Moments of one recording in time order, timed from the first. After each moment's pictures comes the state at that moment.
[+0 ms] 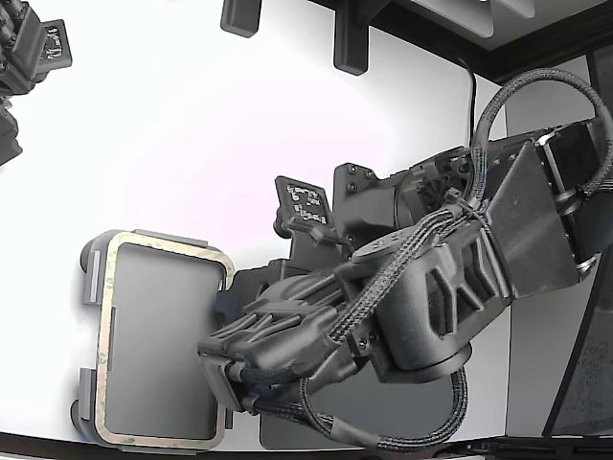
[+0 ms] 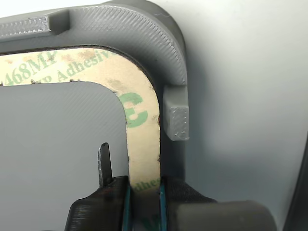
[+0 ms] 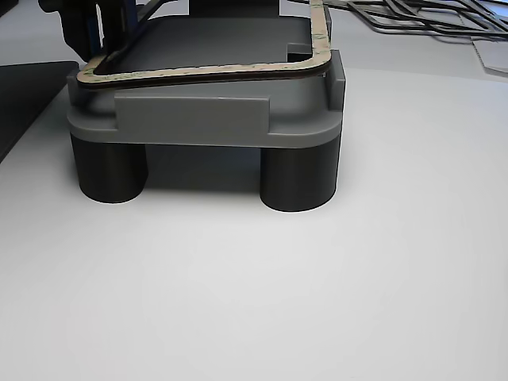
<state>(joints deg) 29.2 78.0 77.2 94.0 6.2 123.8</state>
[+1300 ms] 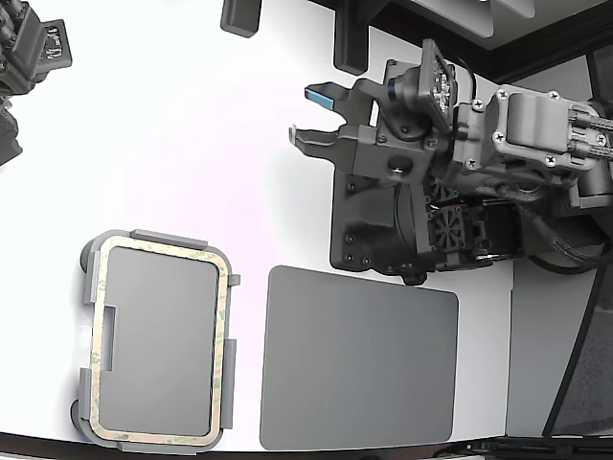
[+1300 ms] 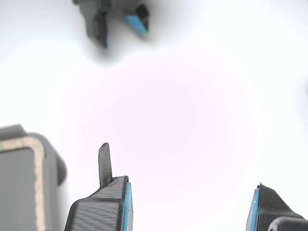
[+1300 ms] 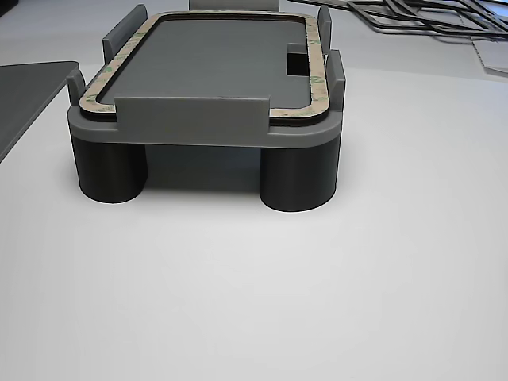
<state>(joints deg) 7.6 154.3 135.3 56.8 16.6 12.0</state>
